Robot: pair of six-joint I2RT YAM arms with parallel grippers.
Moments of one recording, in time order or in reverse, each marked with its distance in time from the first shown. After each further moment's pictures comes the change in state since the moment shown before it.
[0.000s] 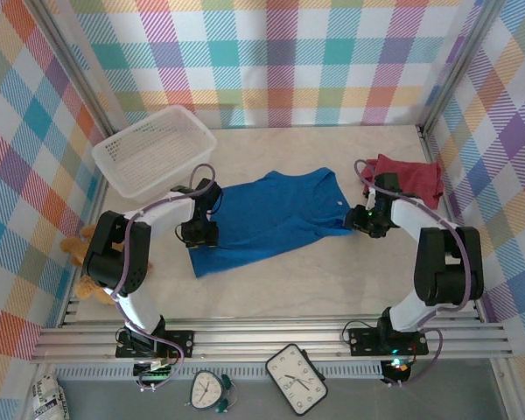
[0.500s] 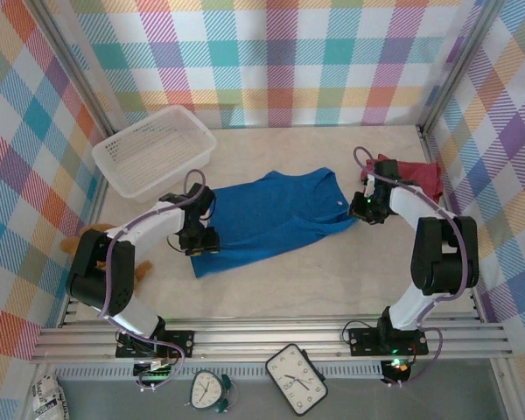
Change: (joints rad) left arm 0.000 -0.162 -0.115 0.001 0.146 -0.017; right arm 0.000 0.080 0.152 -0.034 -0.015 -0.014
